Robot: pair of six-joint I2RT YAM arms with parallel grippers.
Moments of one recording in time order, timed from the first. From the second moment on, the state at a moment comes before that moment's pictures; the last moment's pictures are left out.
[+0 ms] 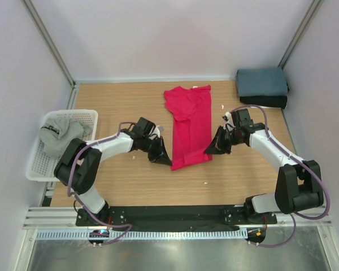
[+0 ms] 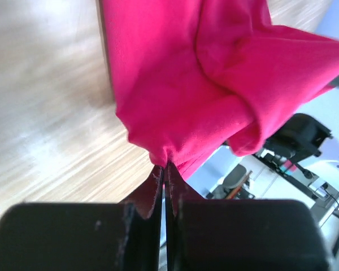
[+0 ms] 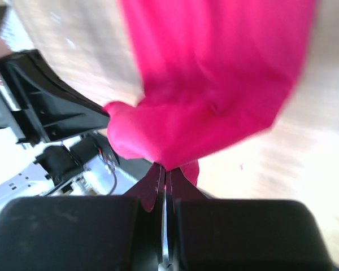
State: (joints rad) left arm -0.57 1.67 0.90 -0.32 0.68 -0.80; right arm 0.20 1.37 0.85 -0.64 -0.62 0.61
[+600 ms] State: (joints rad) left arm -0.45 1.98 1.53 -0.57 0.63 -0.51; right arm 0.11 1.76 1.28 -0.61 -0.57 0.37
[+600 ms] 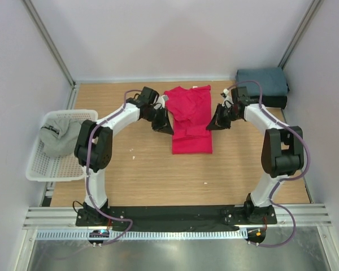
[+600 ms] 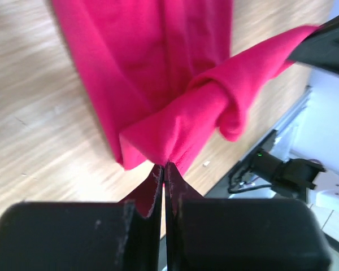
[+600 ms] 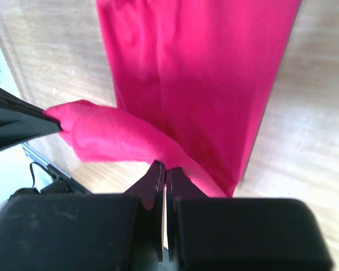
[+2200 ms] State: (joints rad) left arm -0.40 2.17 1.82 -0.63 0.50 -0.35; right arm 0.03 1.90 1.44 -0.40 -0.52 0.26
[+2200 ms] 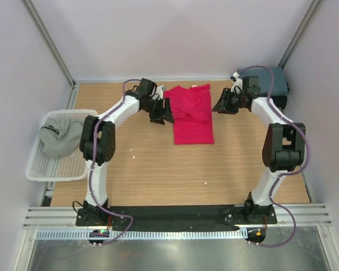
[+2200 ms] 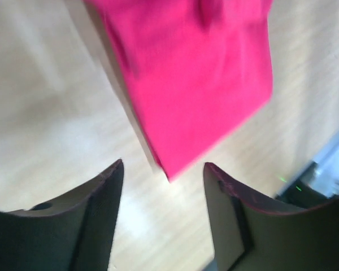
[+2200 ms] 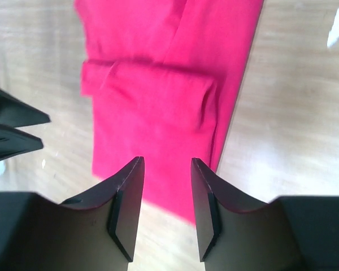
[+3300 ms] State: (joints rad) left arm -0.40 2.13 1.42 -0.37 0.78 -0.66; right arm -0.03 2.07 1.26 -0.75 -0.88 0.10
